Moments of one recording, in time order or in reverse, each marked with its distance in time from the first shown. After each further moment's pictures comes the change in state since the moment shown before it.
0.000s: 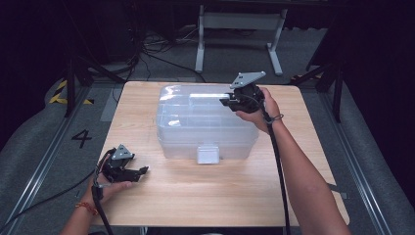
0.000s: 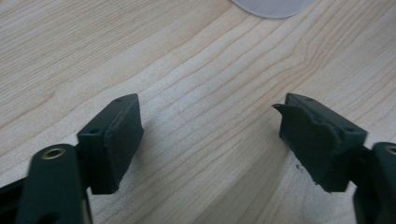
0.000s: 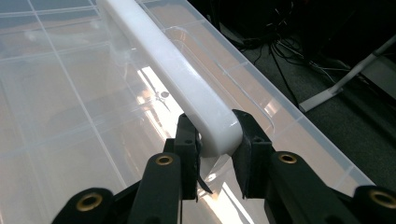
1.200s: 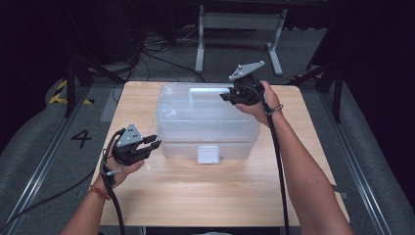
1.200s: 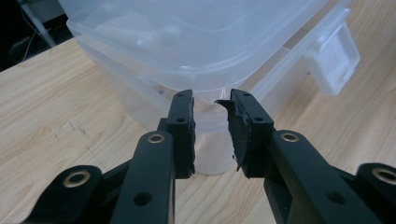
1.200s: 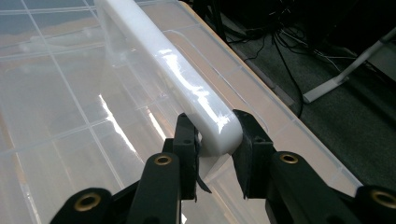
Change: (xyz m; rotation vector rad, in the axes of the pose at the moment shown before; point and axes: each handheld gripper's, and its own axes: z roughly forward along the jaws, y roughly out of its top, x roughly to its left) left arm -0.032 0.084 -0.034 -0.257 -0.033 0.113; right arm -0.014 0.016 -0.001 0.045 0.020 0.032
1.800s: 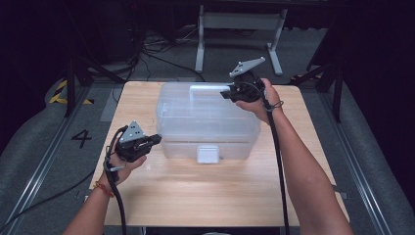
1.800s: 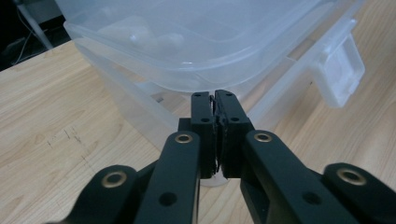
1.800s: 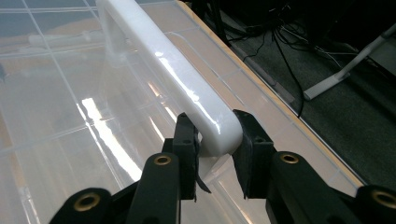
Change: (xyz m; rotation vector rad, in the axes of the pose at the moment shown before) left arm 0.005 0.004 0.009 -0.019 -0.010 -0.018; right arm -0.005 0.005 -0.001 0.011 0.002 0.017
